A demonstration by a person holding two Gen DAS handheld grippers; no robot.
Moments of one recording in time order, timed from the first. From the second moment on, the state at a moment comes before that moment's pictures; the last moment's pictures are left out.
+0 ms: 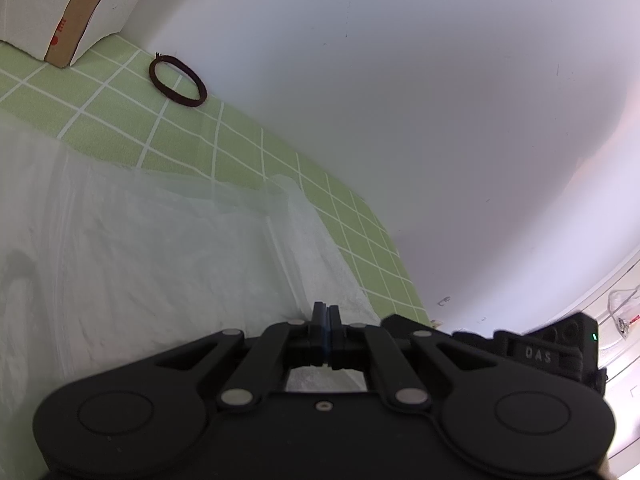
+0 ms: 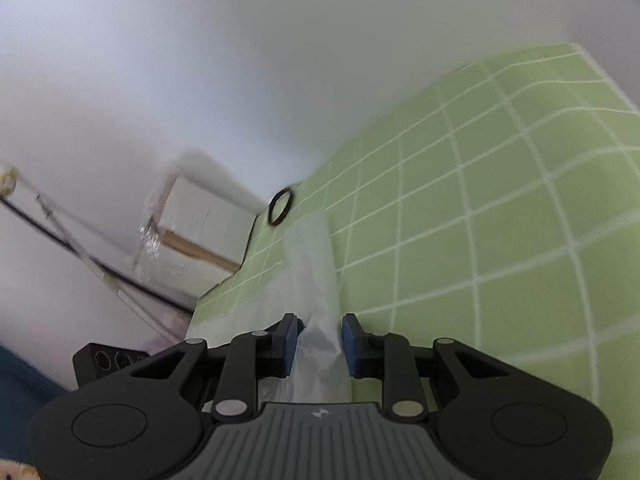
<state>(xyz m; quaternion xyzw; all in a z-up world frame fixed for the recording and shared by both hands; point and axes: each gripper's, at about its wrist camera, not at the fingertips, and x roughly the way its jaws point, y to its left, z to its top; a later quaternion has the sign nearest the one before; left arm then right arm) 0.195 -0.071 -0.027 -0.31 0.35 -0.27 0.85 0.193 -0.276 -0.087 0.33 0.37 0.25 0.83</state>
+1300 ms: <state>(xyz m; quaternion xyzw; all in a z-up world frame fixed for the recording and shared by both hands) 0.183 -0.061 -0.027 -0.31 0.36 -0.29 0.83 0.124 -0.179 -0.081 0.12 0.32 0.17 0.92</state>
